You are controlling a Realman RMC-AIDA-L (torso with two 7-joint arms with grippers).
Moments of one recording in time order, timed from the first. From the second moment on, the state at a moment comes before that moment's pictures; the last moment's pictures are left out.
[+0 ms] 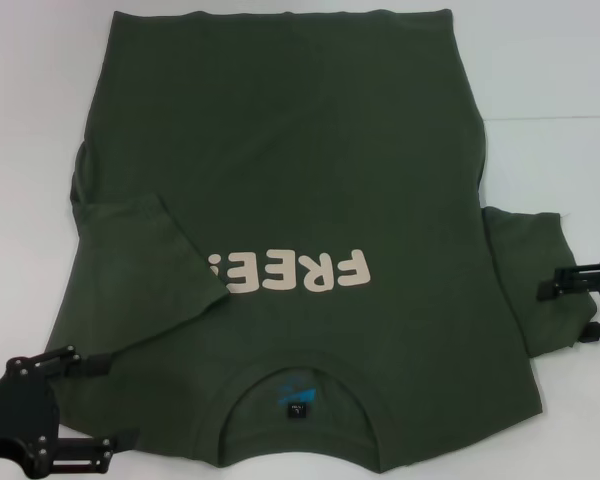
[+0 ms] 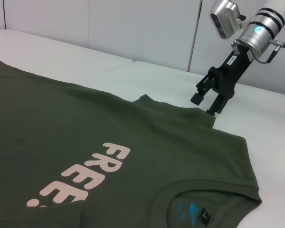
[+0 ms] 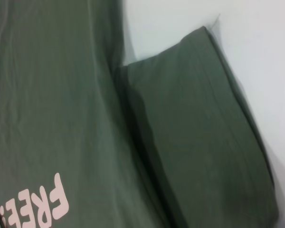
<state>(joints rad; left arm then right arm) -0.29 -2.15 0.48 0.99 2.24 1.82 -1.22 0.66 1.88 -0.47 -0.54 -2.60 -1.40 2.77</state>
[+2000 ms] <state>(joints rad) -0.29 -2.15 0.47 0.99 2.23 1.82 -1.23 0.65 1.89 -0.52 -0.71 -2.60 -1.46 2.77</state>
